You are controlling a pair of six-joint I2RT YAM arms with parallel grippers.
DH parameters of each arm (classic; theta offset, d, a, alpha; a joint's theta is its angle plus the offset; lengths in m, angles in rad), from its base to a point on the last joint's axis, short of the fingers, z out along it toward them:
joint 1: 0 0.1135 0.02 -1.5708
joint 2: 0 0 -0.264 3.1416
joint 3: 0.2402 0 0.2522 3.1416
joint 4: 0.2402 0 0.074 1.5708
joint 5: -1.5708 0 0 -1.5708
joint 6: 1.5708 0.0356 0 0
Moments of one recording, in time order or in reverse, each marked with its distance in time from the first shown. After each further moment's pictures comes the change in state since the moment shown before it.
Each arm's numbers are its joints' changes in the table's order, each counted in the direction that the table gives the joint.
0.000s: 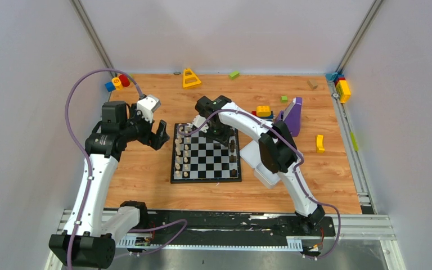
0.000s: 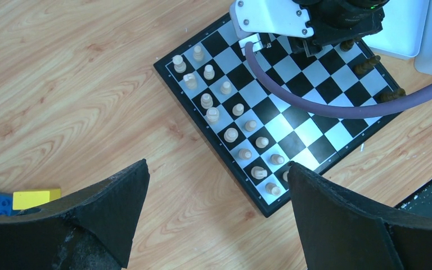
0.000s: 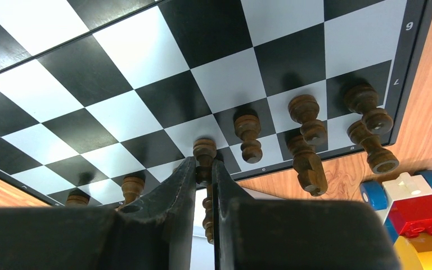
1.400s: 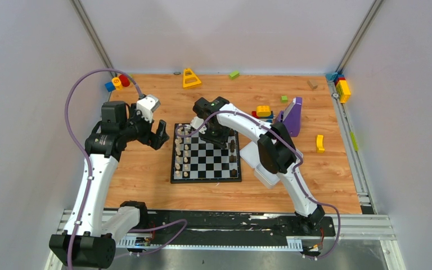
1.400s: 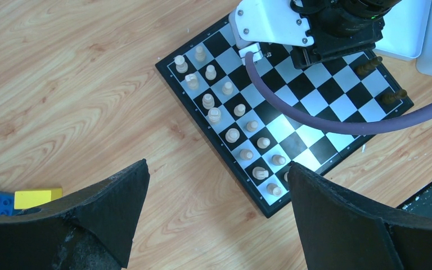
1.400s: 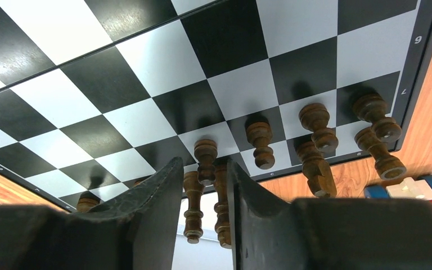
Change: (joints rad) left arm 0.005 0.000 -0.001 -0.004 0.000 0.001; right arm 0.020 0.003 0.006 0.000 0.002 0.011
